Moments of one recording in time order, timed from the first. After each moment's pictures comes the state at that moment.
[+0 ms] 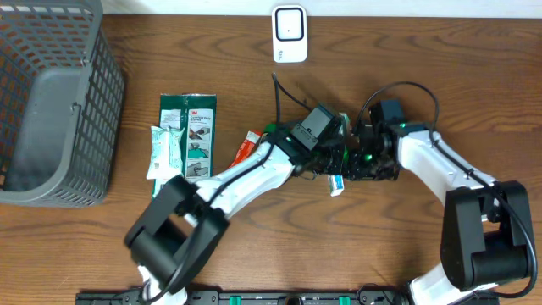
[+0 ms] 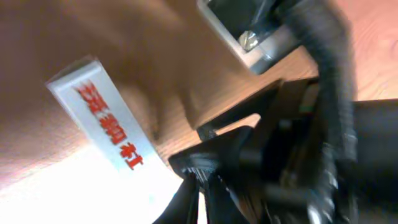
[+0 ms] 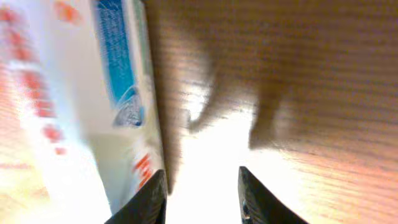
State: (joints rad) left arm -0.77 1.90 1.28 -0.31 0.38 -0.59; right arm 0.17 1.76 1.03 -0.75 -0.29 0.12
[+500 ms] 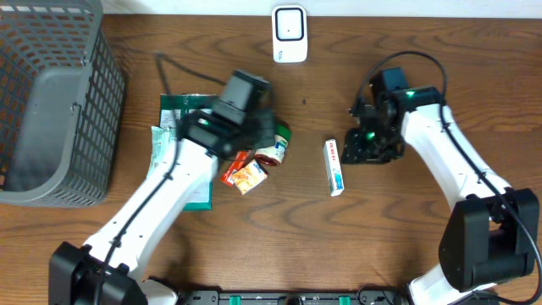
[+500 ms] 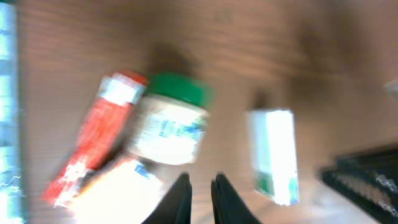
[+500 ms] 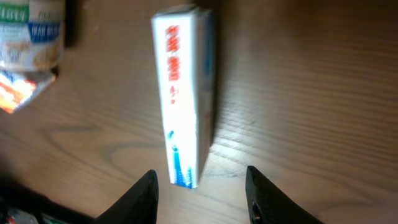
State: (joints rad) left arm -0.47 1.54 1.28 -0.78 0.13 -0.59; right arm 0.22 1.76 1.32 -1.10 -0.30 0.11
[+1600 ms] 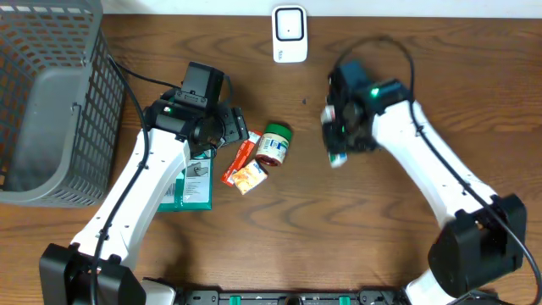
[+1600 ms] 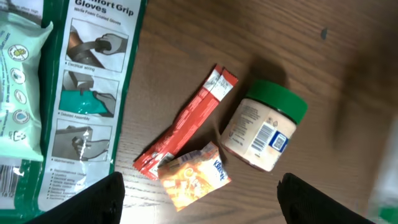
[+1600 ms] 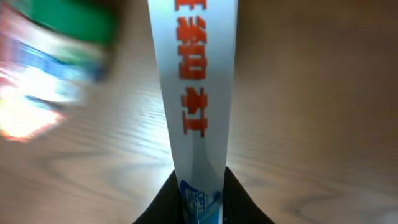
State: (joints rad) left arm -0.30 1.54 1.28 -0.90 0.10 -0.59; right arm 0.40 1.77 1.52 -1.17 -0.06 0.25
